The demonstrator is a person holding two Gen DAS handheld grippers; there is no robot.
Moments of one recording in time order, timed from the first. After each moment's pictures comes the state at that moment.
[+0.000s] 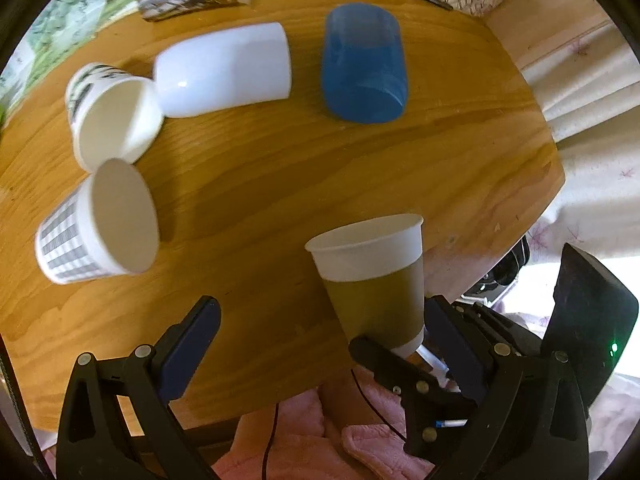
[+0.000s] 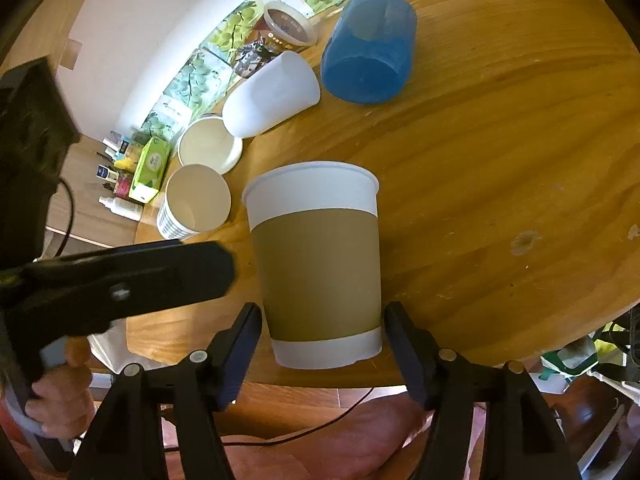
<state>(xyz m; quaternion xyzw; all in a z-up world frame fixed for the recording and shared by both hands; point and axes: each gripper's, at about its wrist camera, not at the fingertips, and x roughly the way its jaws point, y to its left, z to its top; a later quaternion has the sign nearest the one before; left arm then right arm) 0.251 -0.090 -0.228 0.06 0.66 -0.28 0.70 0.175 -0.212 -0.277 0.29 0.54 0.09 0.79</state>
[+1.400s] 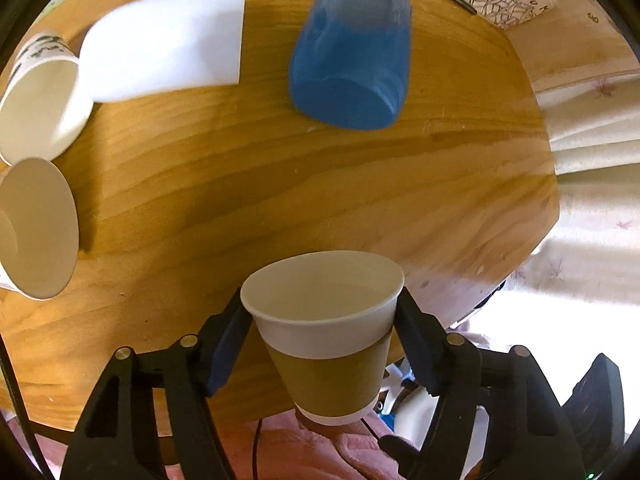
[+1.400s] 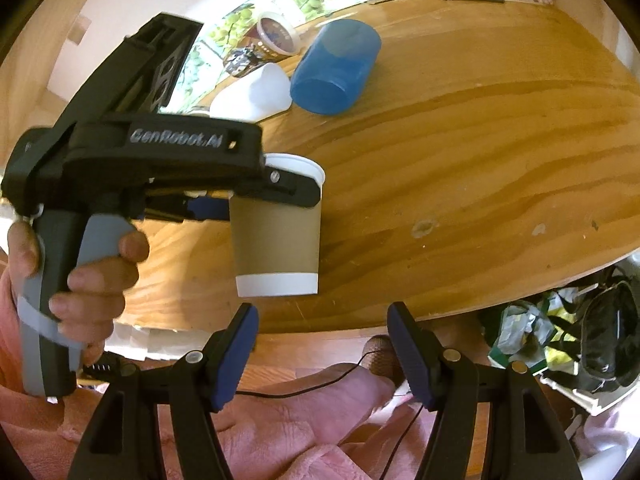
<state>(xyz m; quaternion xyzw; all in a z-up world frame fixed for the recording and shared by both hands) 0.267 -0.129 -0.241 0.01 0.72 -0.22 0.66 0.137 -0.241 -0.248 0.21 0.56 0.08 0.80</state>
